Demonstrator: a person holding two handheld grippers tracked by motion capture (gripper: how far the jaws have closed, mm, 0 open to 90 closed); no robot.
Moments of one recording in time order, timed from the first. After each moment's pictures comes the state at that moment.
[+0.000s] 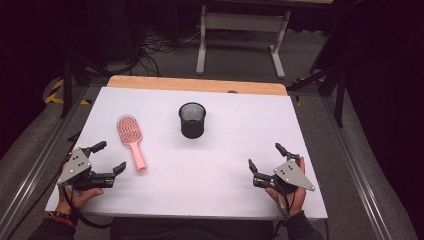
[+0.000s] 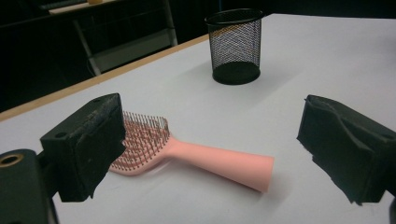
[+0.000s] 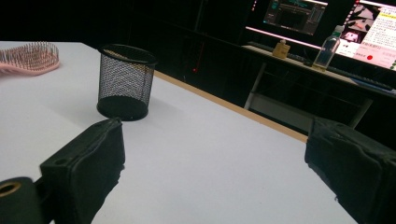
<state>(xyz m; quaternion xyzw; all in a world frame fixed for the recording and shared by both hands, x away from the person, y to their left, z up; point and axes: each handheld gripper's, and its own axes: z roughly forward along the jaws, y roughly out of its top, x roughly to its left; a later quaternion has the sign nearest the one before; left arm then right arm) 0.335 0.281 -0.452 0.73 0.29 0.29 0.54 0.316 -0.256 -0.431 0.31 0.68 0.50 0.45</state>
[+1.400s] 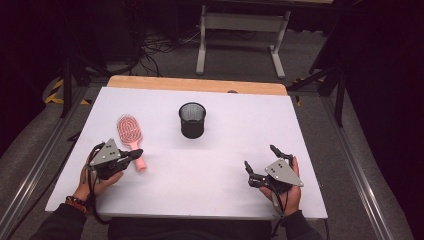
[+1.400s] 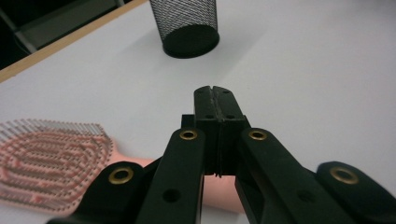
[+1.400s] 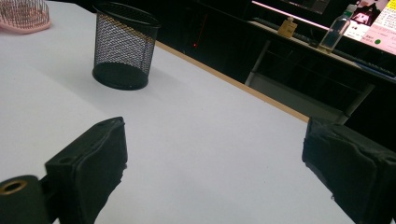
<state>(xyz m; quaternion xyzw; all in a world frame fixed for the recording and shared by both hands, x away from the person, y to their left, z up) 0.374 0.235 -0.450 0.82 0.22 0.22 0.47 0.325 -0.247 -0.443 0.32 0.71 0.45 0.44</state>
